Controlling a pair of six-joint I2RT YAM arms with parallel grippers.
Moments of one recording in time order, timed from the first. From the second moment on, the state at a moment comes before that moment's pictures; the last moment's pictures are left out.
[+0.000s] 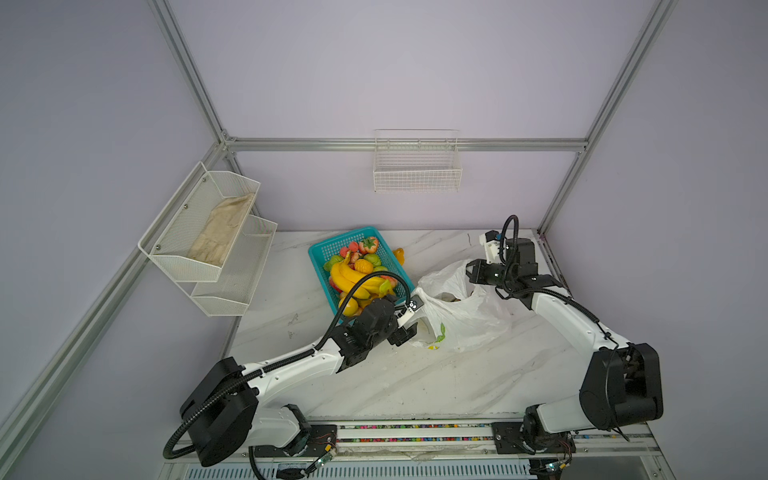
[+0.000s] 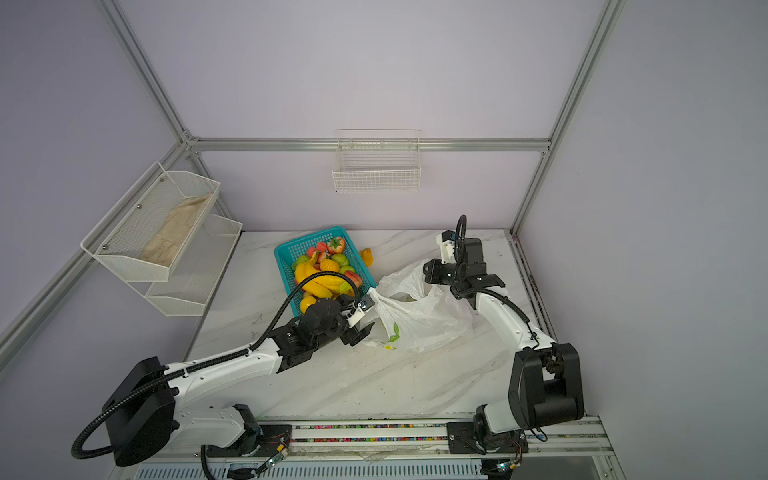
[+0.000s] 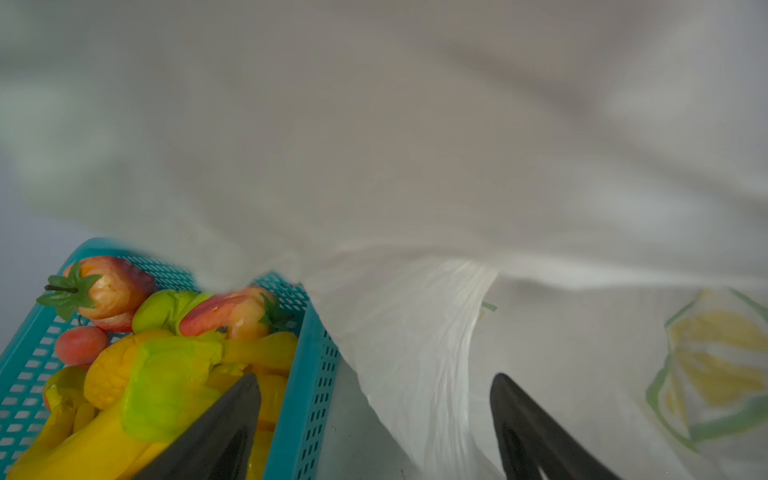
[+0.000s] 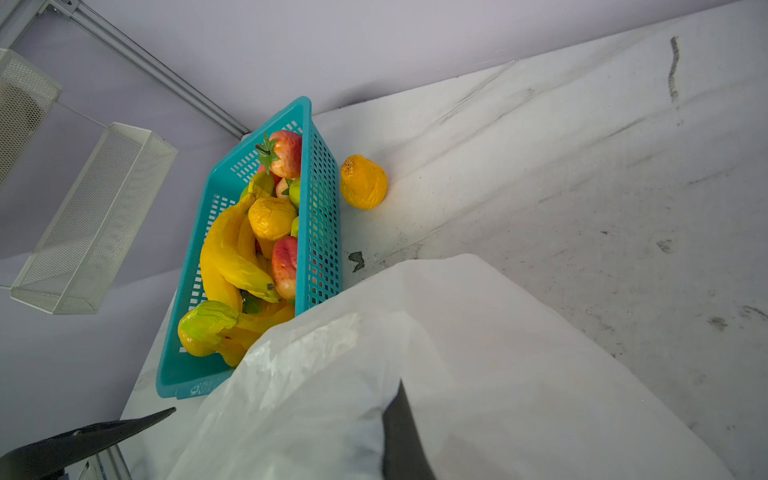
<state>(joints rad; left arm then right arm) -0.83 1.33 0.78 0.05 -0.14 0.35 0.18 1.45 1.07 -0.22 -0.49 0.35</state>
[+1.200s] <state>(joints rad) -0.69 1.52 0.87 0.48 -0.01 -0.13 0.18 1.41 1.10 -0.31 -0.35 0.28</state>
